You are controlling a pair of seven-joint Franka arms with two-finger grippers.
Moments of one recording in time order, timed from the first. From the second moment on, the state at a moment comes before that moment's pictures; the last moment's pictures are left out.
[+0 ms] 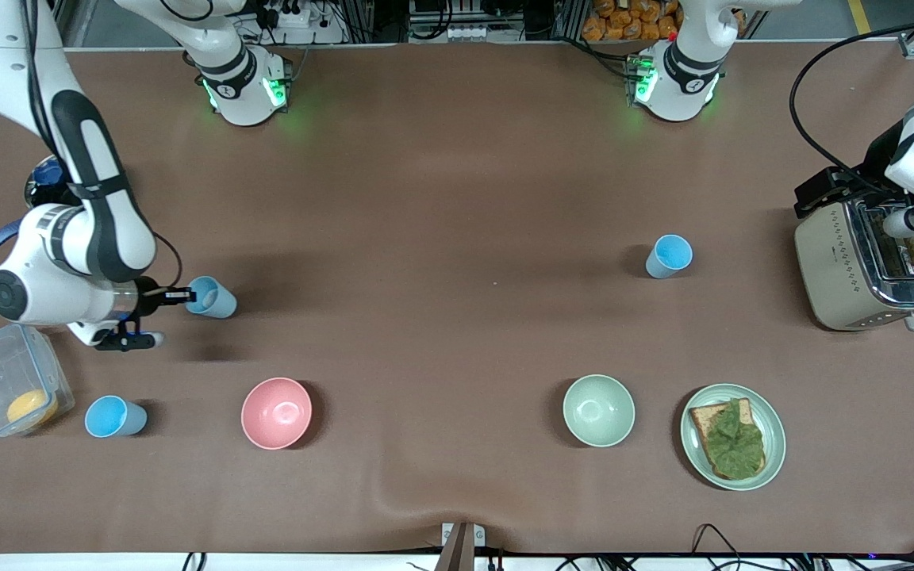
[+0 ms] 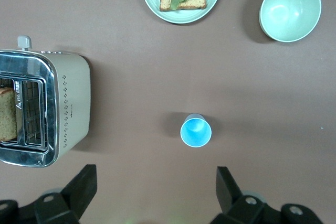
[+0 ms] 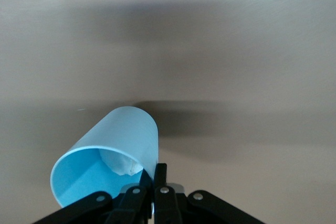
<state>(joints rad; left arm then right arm) -0.15 -0.02 0.07 -1.65 0.03 1.58 -0.20 0.01 0.45 -0.06 -1.88 0.20 1.98 -0.13</state>
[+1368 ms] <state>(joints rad) -0.15 -0.02 0.07 -1.65 0.03 1.58 -0.20 0.73 0.66 -0.05 -1.60 0.35 2.17 0.85</state>
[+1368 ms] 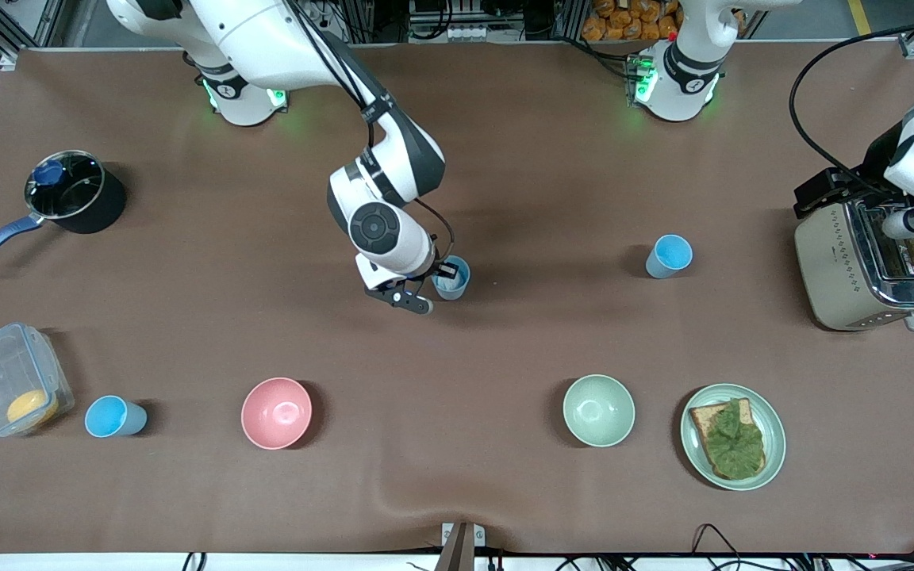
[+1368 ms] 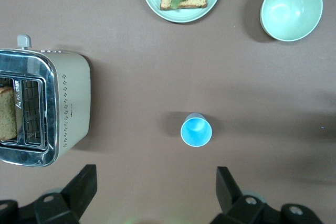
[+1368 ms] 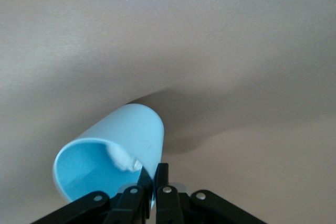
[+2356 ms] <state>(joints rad) -0.16 0.03 0.01 -1.66 0.00 1.49 -0.30 0.52 0.61 -0.08 -1.33 0.34 1.74 0.72</state>
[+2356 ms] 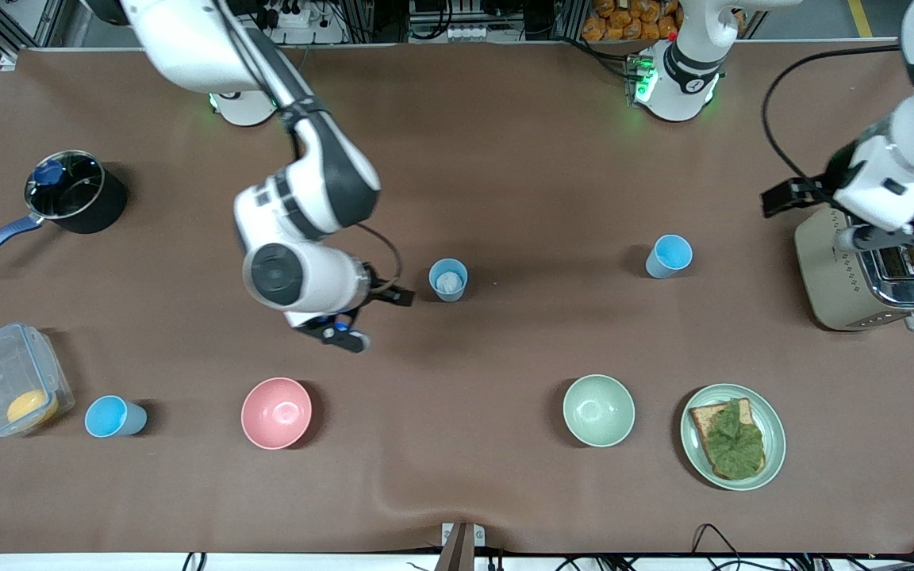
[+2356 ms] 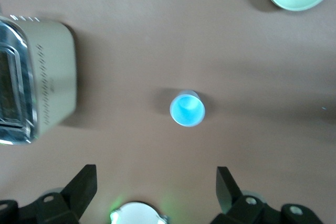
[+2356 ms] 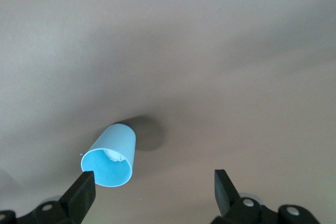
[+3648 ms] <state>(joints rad) -0.18 0.17 -0.13 -2.17 -0.03 2.21 -0.40 0.11 0.09 -0.13 -1.57 0.00 1.53 0.11</state>
